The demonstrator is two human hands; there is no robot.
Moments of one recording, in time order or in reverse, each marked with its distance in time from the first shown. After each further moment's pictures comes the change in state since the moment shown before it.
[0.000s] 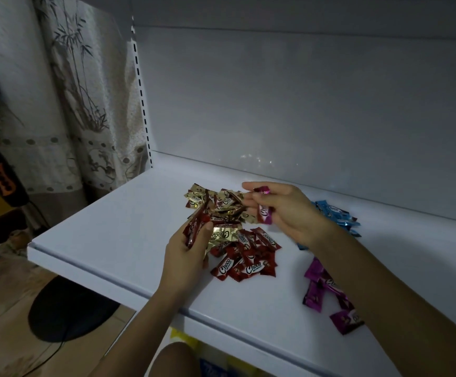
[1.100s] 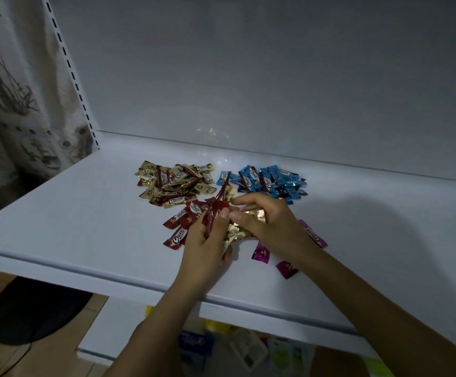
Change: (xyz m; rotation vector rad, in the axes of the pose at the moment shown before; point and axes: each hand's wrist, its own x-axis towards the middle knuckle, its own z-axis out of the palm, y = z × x) left_hand -0.052 0.018 0.082 -0.122 -0.257 -0.042; right_hand -0.089 0.050 -0.035 -0.538 0.152 -0.308
